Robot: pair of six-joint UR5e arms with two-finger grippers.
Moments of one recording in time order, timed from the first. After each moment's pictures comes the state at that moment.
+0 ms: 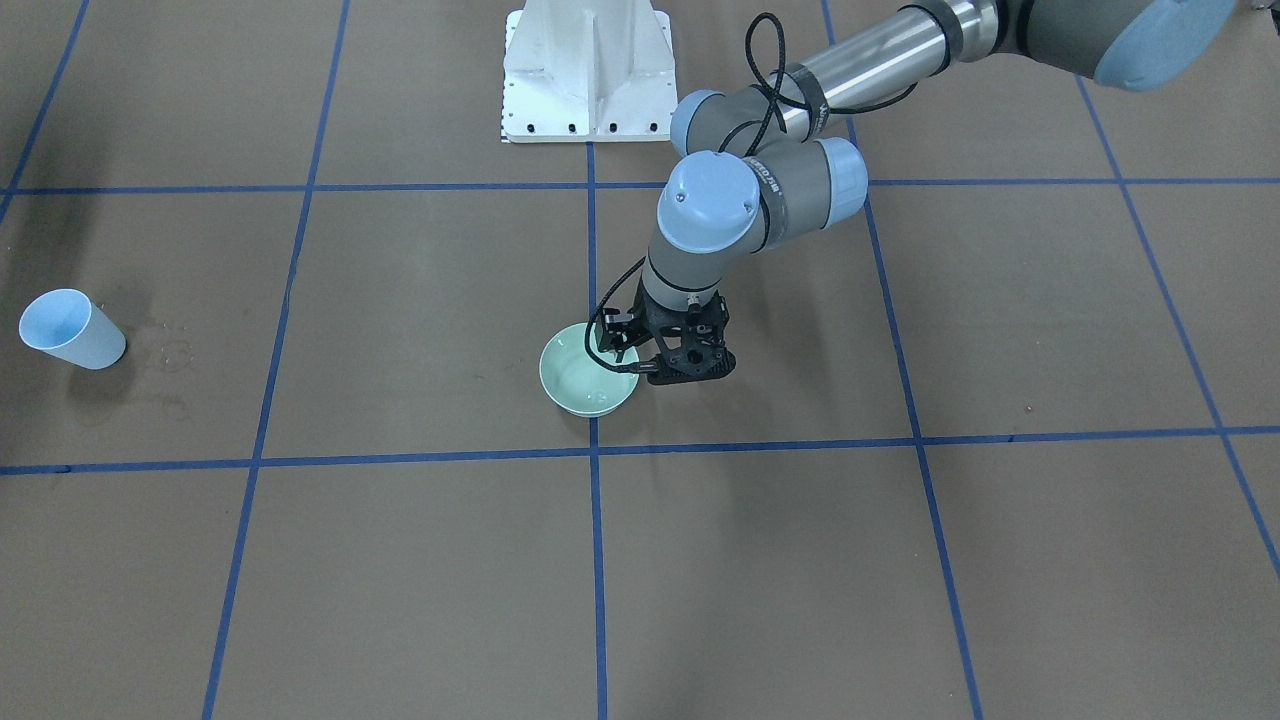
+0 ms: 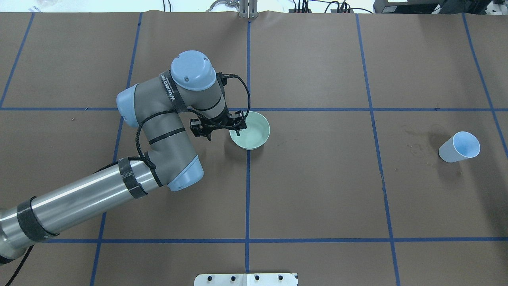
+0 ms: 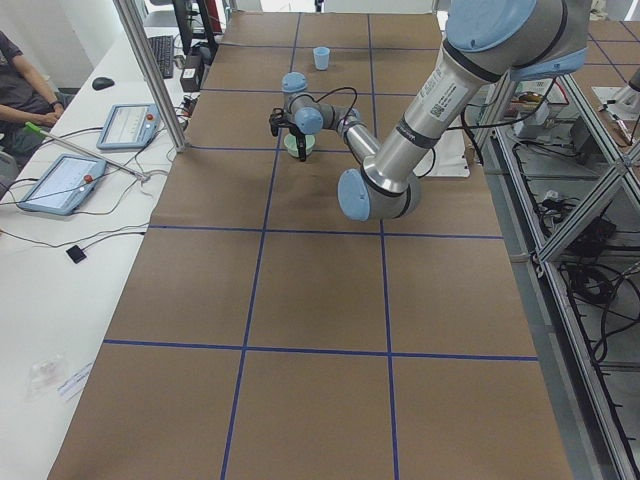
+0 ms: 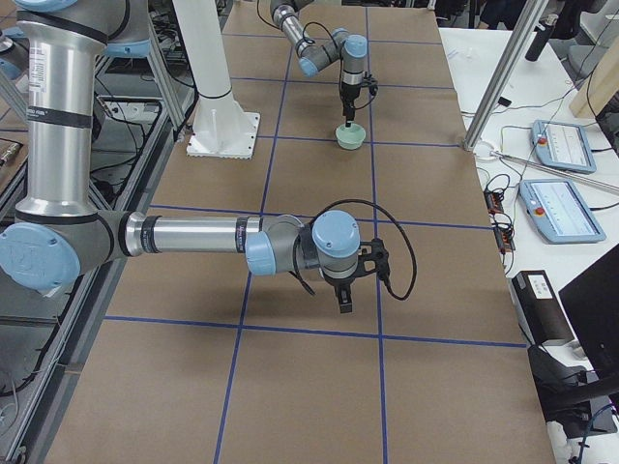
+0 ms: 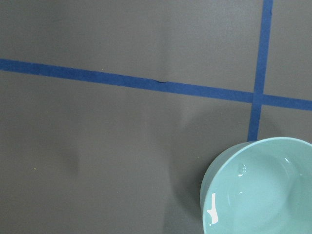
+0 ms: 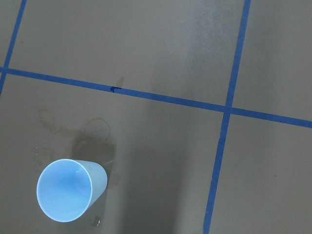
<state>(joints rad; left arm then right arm) -0.61 -2.39 -1.35 -1.77 -2.05 -1.29 1.55 -1.69 1.73 -1.40 2.48 -0.01</state>
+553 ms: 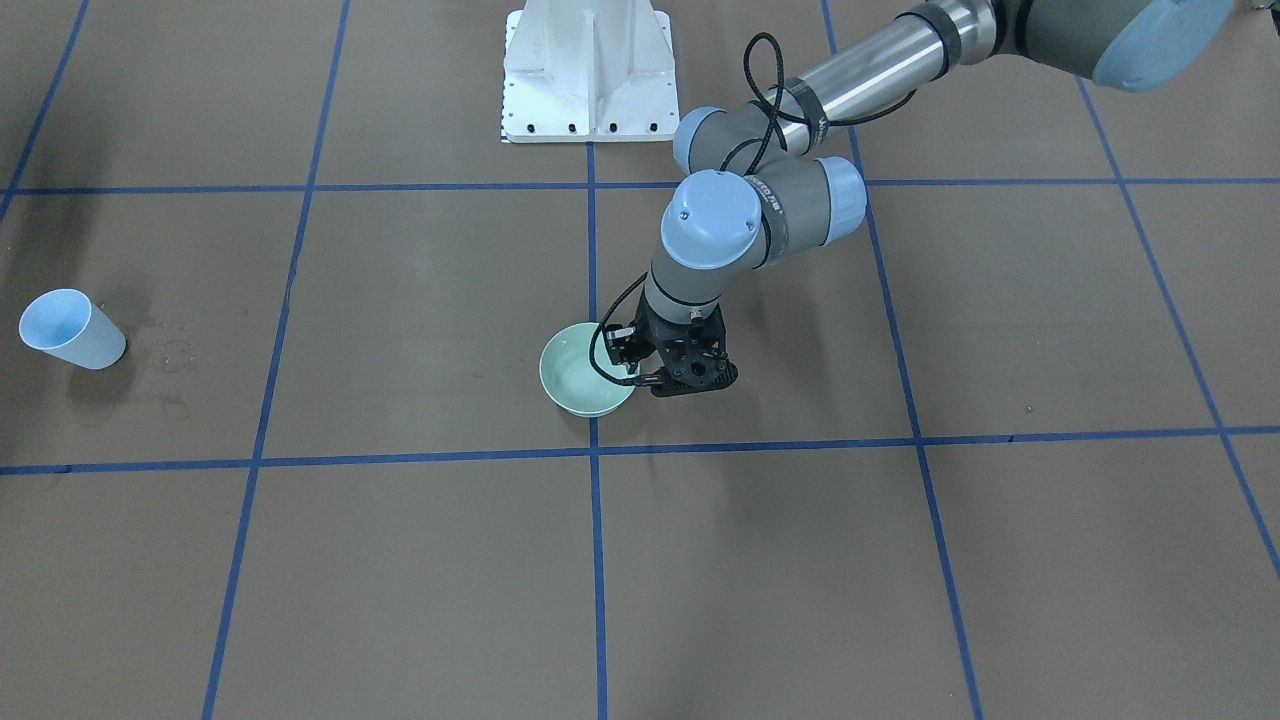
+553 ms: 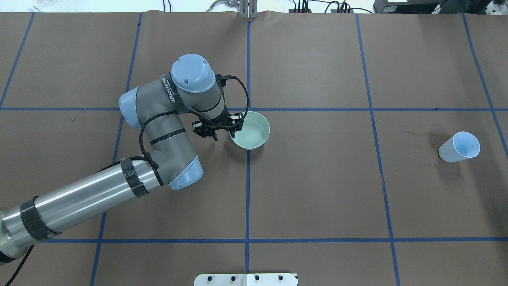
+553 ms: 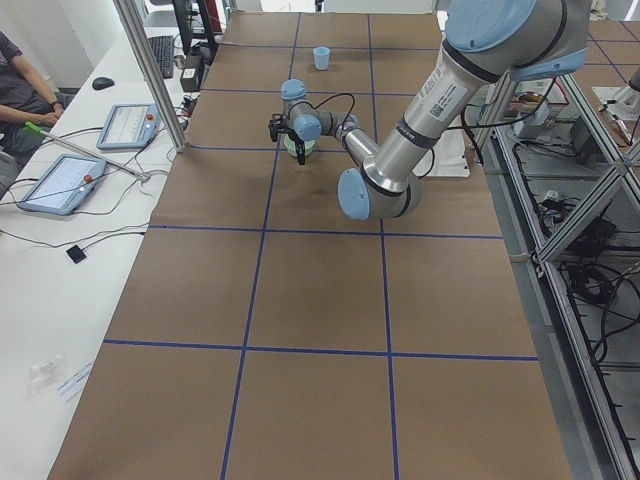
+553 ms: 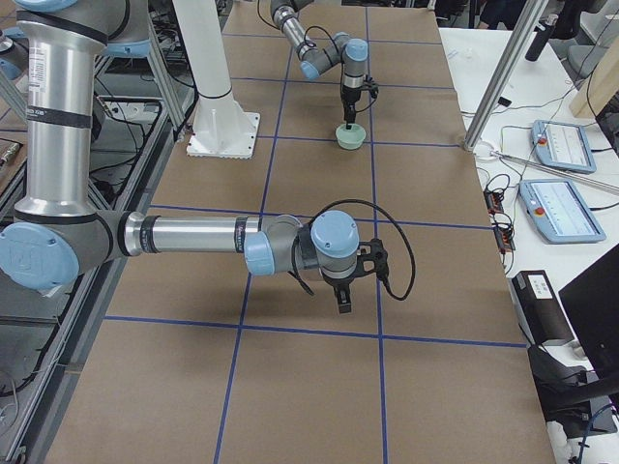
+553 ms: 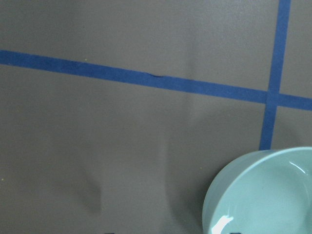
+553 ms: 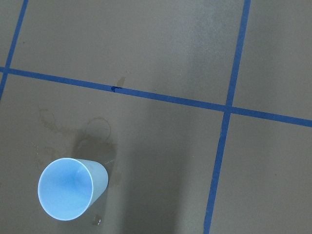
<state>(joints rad) -0.61 -2.39 -1.31 -1.84 -2.05 -1.33 1.55 -1.70 1.73 -1.40 2.48 -0.01</state>
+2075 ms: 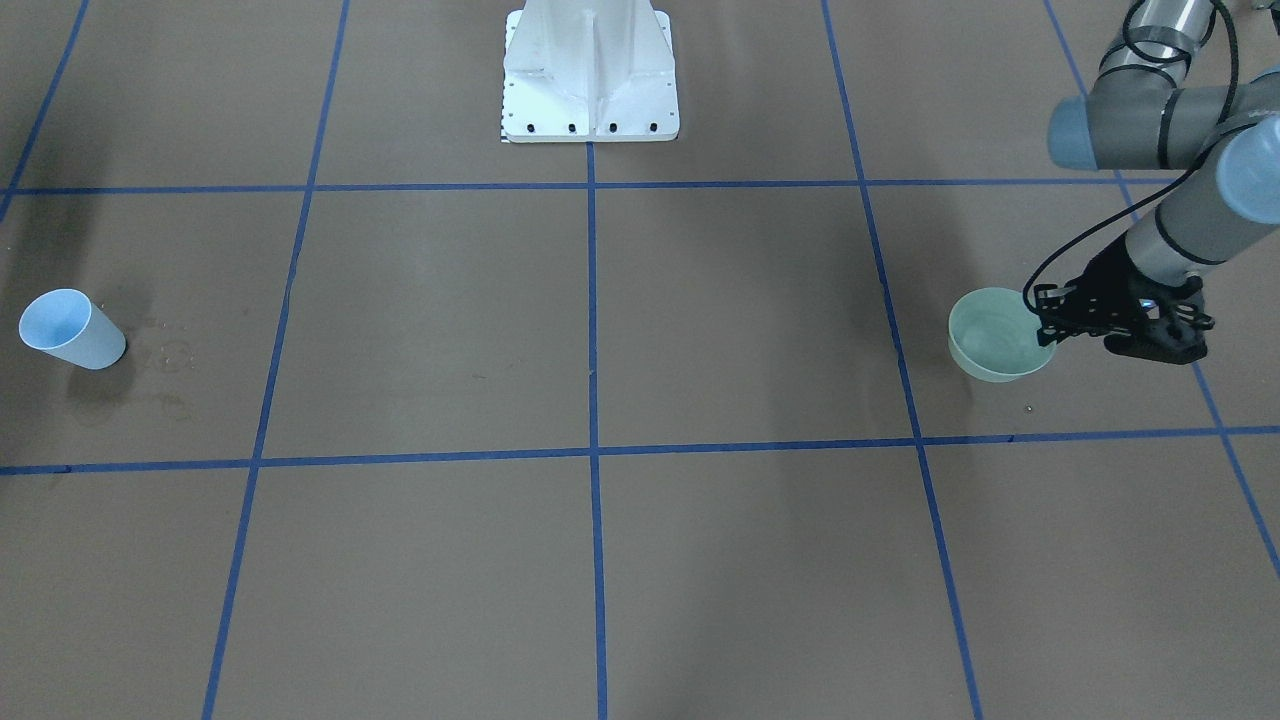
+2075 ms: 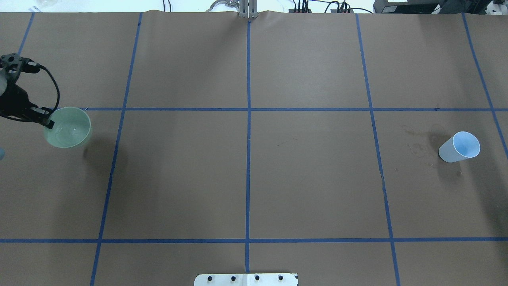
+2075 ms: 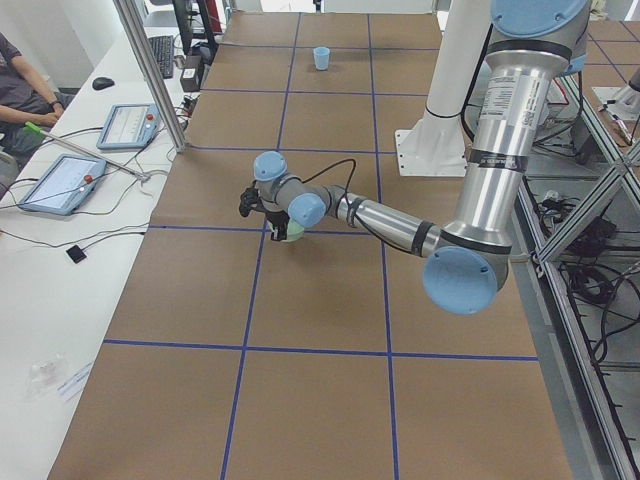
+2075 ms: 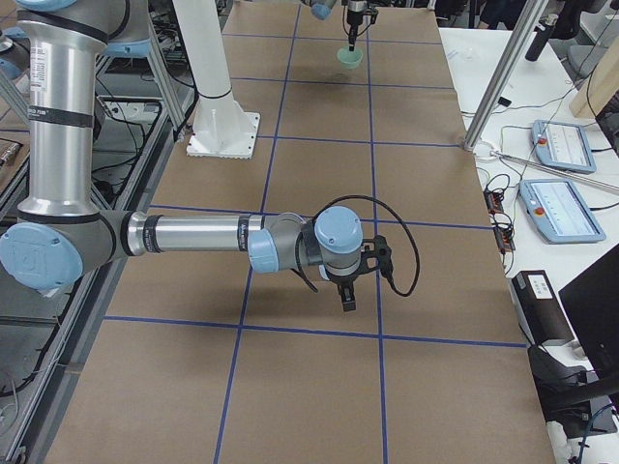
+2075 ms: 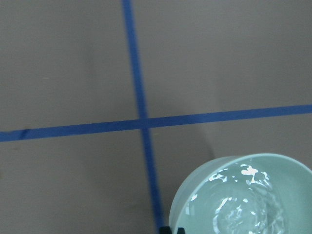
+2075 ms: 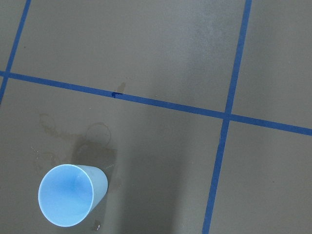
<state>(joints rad) -1.07 -1.66 -1.67 -1.87 -2.27 -0.49 1.55 -1.68 1.73 -1.40 2.47 -0.01</state>
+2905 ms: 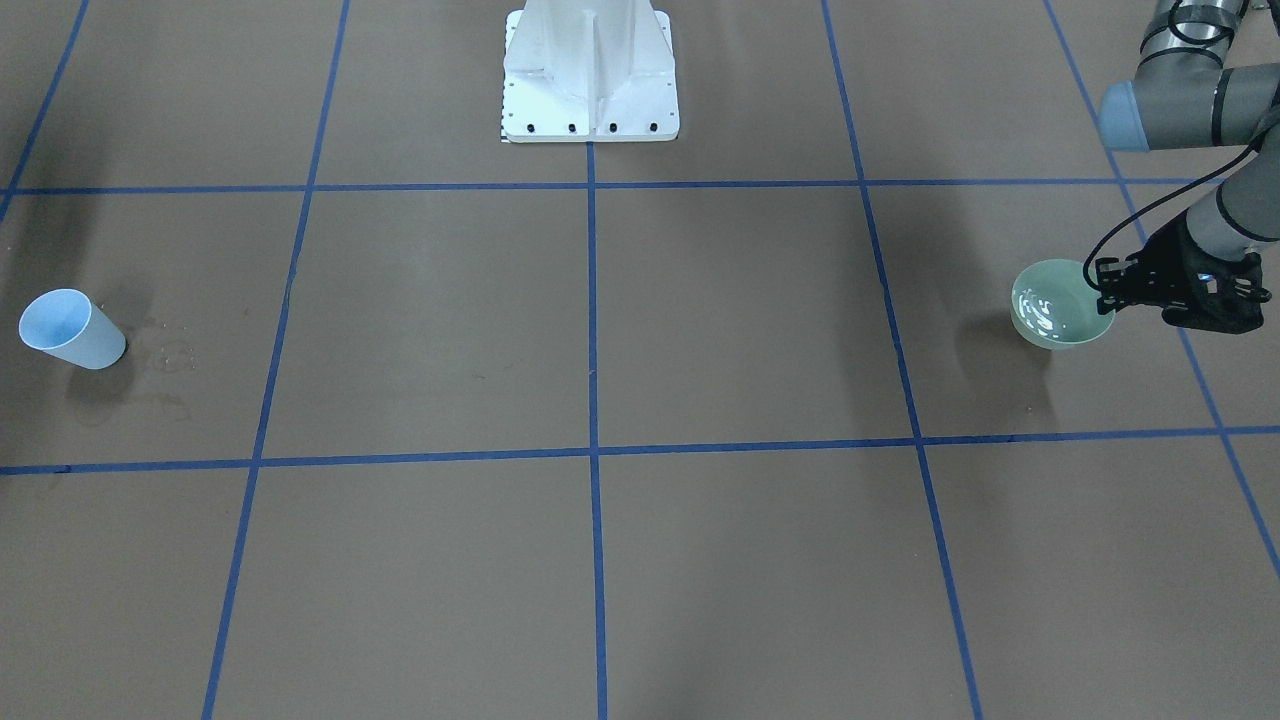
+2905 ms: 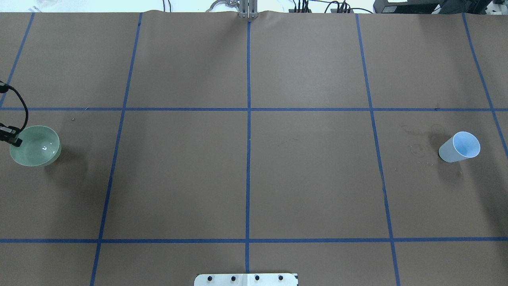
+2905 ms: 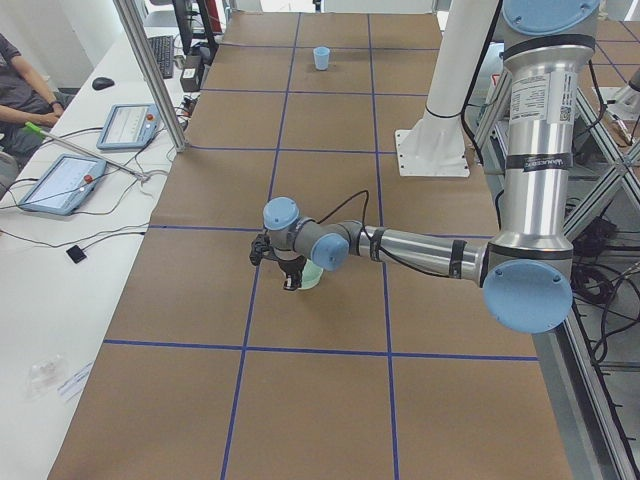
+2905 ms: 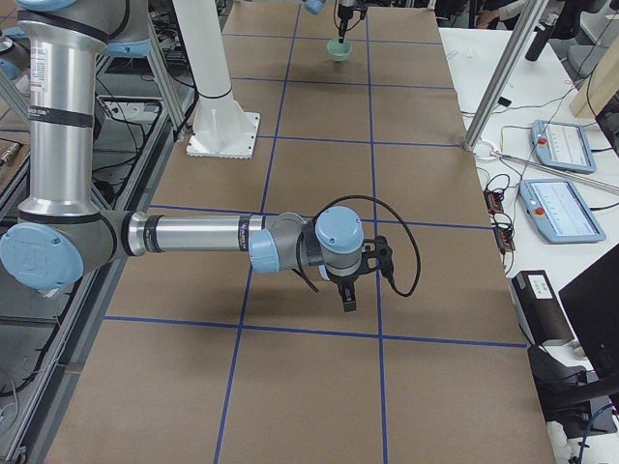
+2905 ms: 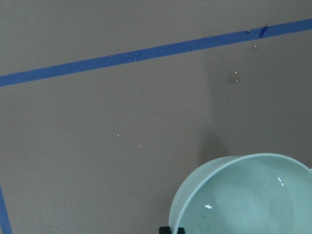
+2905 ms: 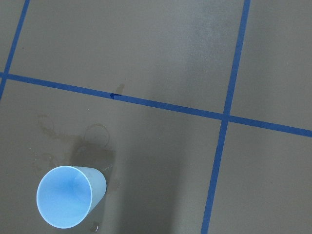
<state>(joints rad) -1.09 -1.56 -1.66 -1.87 -2.28 -0.41 1.55 -1.68 1.73 -1.40 2.47 -0.01</state>
